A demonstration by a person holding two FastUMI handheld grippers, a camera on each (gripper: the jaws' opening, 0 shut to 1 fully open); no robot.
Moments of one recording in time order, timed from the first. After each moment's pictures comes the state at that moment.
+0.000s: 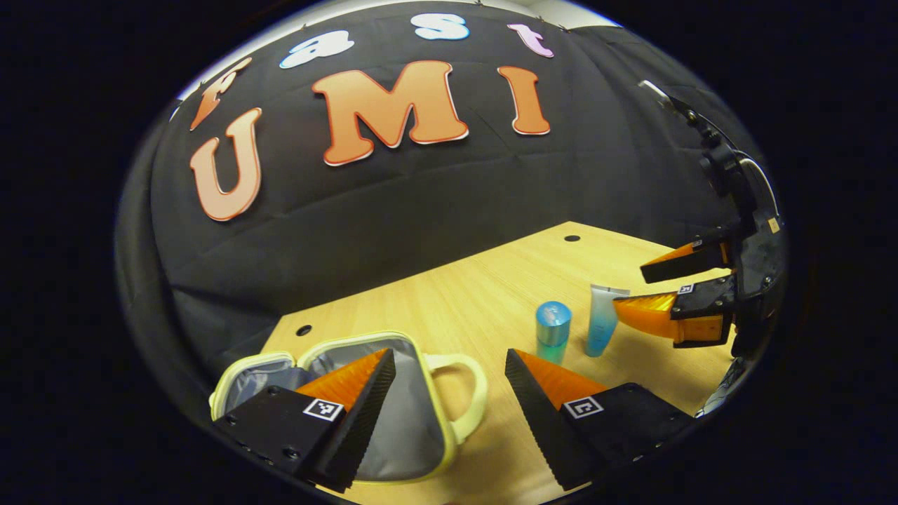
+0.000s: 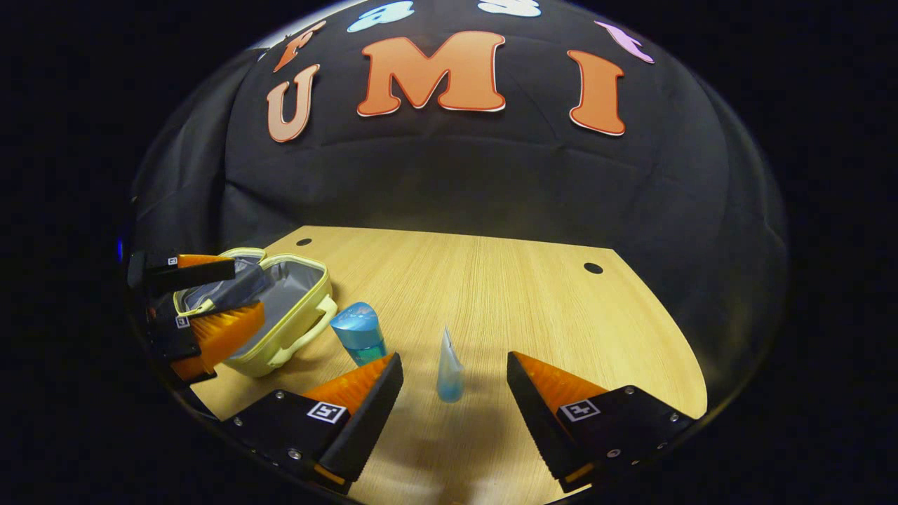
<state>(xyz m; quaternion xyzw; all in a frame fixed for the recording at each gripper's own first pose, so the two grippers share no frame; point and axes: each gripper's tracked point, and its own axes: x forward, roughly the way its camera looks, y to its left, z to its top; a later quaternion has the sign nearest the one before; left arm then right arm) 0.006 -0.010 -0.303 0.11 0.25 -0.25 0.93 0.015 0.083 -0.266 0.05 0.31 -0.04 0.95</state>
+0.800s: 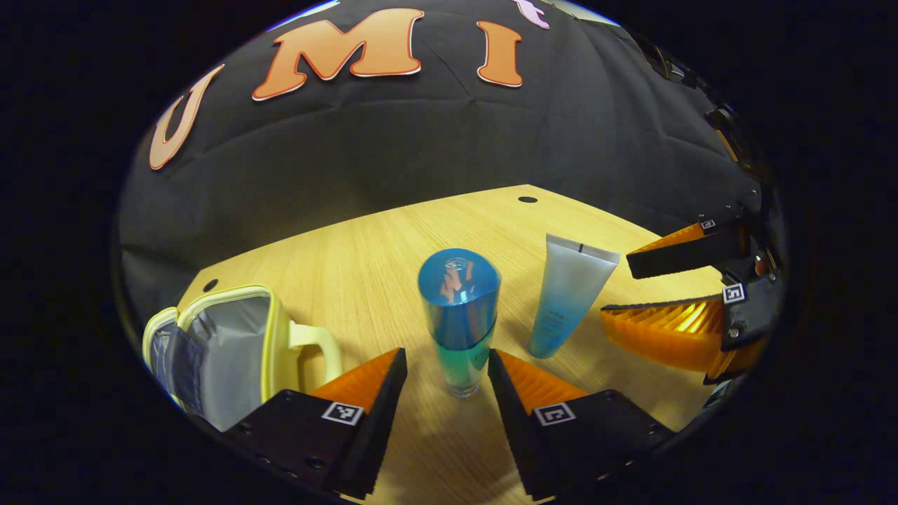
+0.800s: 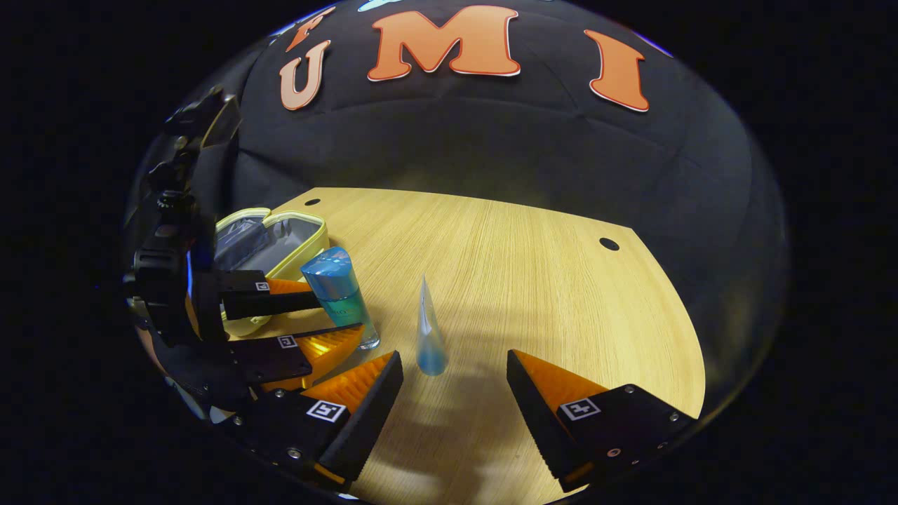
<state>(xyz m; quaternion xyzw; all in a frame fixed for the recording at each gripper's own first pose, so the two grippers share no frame) -0.014 -0.127 -0.404 0.06 0.35 -0.32 0.88 0.004 0.069 -0.304 0.04 0.38 0.01 0.93</state>
